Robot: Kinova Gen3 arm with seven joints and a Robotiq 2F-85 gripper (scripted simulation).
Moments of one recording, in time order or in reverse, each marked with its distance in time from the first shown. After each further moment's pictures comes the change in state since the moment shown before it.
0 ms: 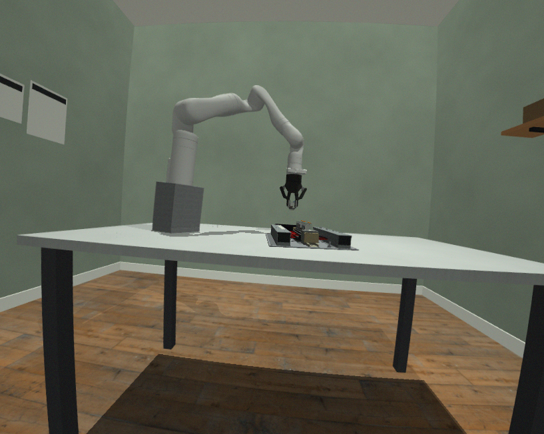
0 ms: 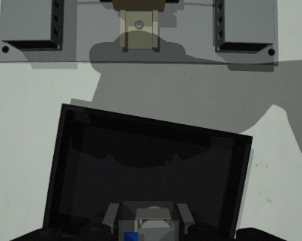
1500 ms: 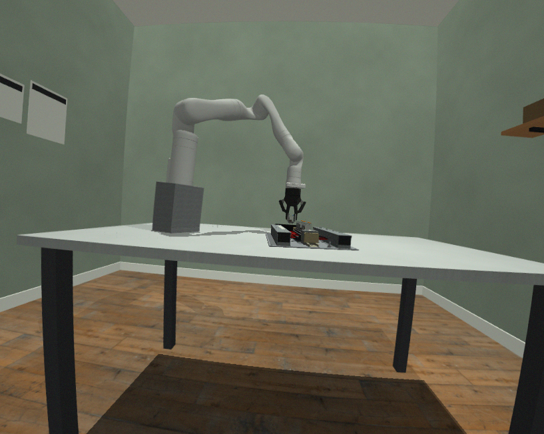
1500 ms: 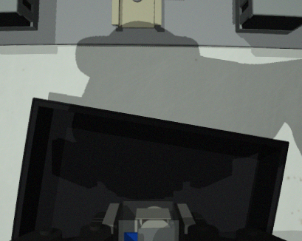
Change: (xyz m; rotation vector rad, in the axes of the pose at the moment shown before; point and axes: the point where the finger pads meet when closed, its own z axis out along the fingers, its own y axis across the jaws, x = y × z) arm 0.000 0.000 0.066 0.000 0.000 0.000
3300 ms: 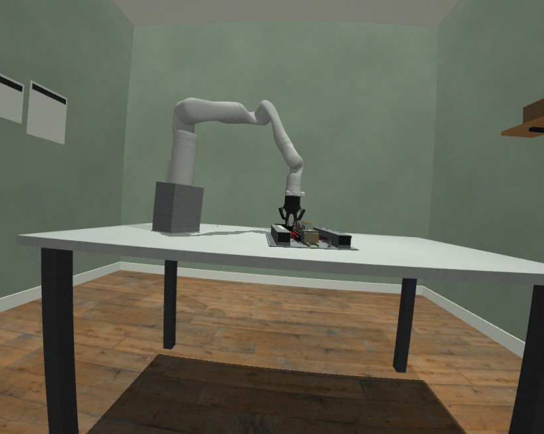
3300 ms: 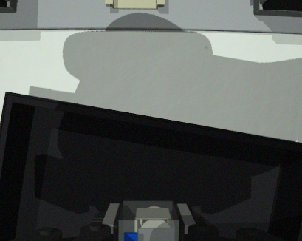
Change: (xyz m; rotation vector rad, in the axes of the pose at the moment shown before) arm 0.000 0.000 0.038 0.000 0.000 0.000
